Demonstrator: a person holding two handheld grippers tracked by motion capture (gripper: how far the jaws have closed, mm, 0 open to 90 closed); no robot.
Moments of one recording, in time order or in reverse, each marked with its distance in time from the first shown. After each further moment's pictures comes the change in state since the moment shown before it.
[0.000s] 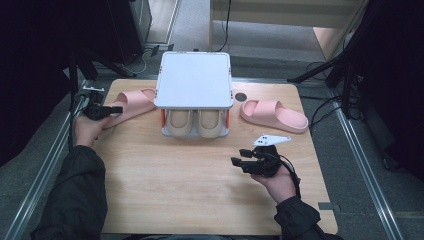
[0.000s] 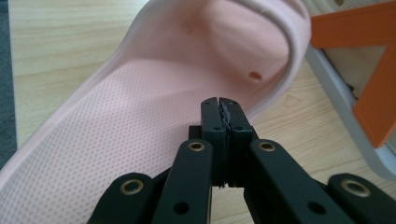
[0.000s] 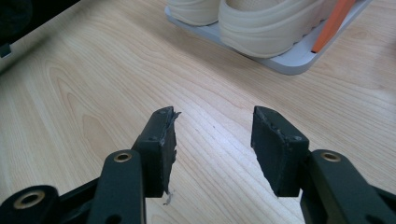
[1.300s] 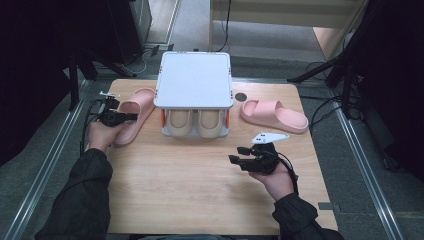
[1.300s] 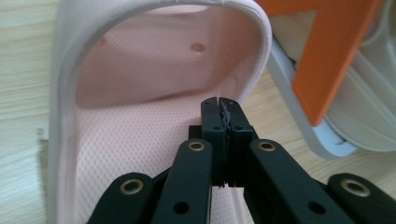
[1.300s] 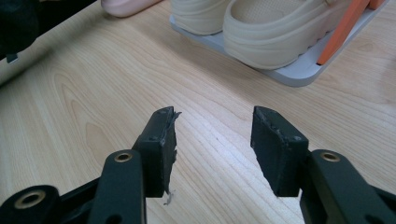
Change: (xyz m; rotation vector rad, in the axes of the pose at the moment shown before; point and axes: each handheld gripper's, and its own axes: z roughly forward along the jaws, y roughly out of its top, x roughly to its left) left arm -0.056 -0.012 0.014 0.054 -0.065 0.025; right arm 0.000 0.007 0.005 -0.016 0.019 -0.009
